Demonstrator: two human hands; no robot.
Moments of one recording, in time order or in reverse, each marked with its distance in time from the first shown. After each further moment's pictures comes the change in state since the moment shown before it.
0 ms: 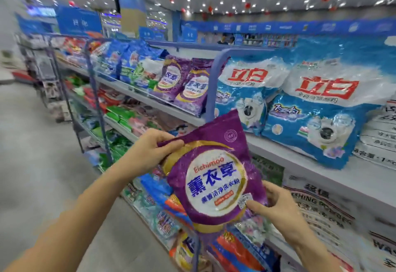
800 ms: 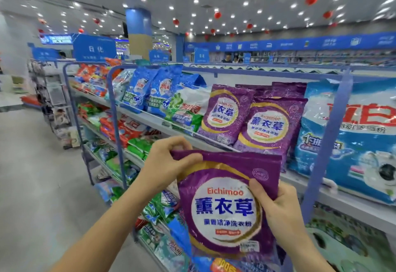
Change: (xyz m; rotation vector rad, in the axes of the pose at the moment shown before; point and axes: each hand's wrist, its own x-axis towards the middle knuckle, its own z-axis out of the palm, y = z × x) left_hand 0.112 -0.170 -0.186 -0.029 0.244 0.133; right_hand 0.214 -0.060 0.237 0.127 0.214 -0.300
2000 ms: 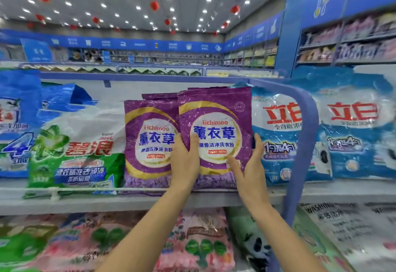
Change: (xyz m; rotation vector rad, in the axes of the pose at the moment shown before) left_hand 0.184 -0.101 0.175 -0.543 -0.257 -0.127; right_hand 0.151 0.077 0.000 -0.881 0.789 -0.081
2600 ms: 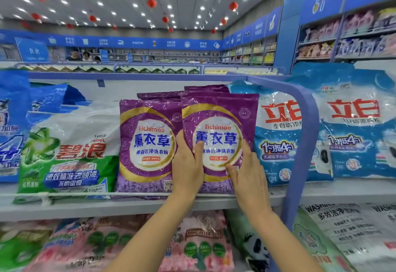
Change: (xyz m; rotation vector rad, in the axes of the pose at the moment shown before) left_hand -0.002 -0.021 0.018 0.173 0.079 0.267; right_hand -0.001 0.015 -0.004 -0.485 -0.056 -0.100
